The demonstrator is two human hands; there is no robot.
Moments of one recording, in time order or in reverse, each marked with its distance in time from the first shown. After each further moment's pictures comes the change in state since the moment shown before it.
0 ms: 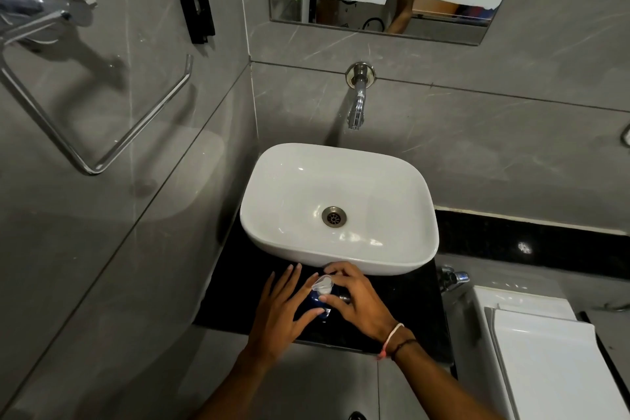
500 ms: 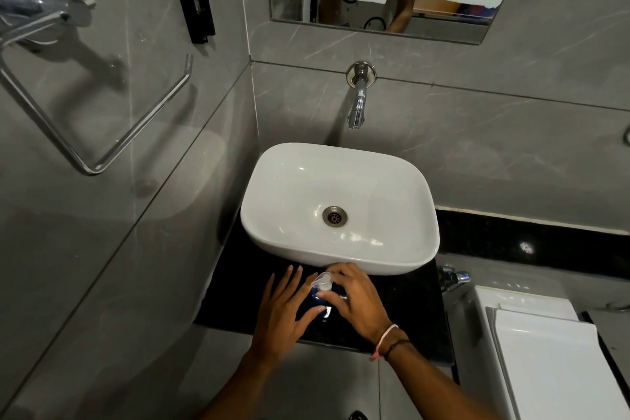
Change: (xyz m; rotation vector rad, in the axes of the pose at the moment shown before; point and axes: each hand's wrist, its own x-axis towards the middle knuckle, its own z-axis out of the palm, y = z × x) left_hand -0.001 0.006 0.000 -0.022 0.028 -0.050; right_hand 0.002 -0.006 0.003 -0.199 0.075 -0.047
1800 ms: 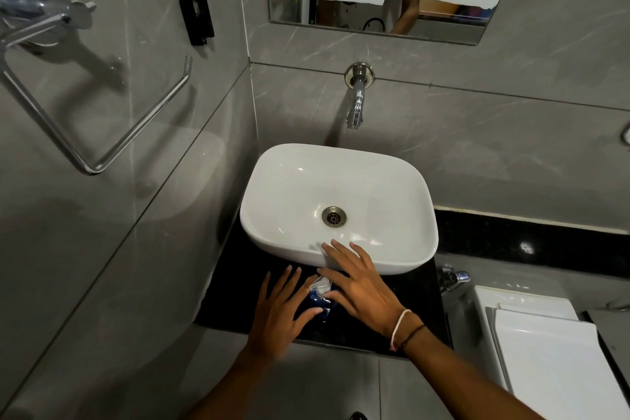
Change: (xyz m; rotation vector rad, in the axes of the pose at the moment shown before) left_hand 0.000 -0.007 0.000 0.083 -0.002 0.060; right_hand 0.008 0.008 -0.021 -0.466 -0.107 -0.298
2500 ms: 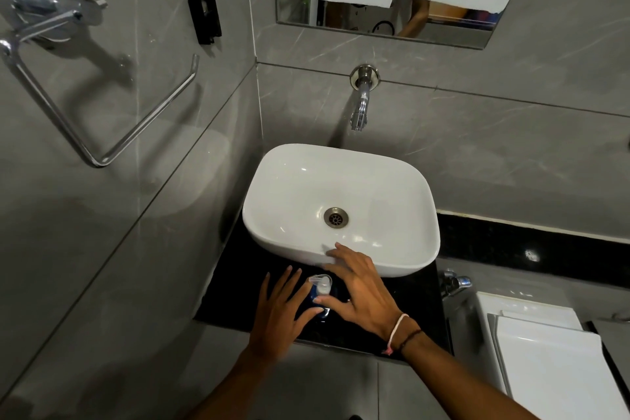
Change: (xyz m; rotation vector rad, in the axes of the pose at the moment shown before) left_hand -0.003 0.006 0.005 0.049 0.020 -0.052; right_hand -0.001 -0.008 -0.002 0.257 0.070 0.185
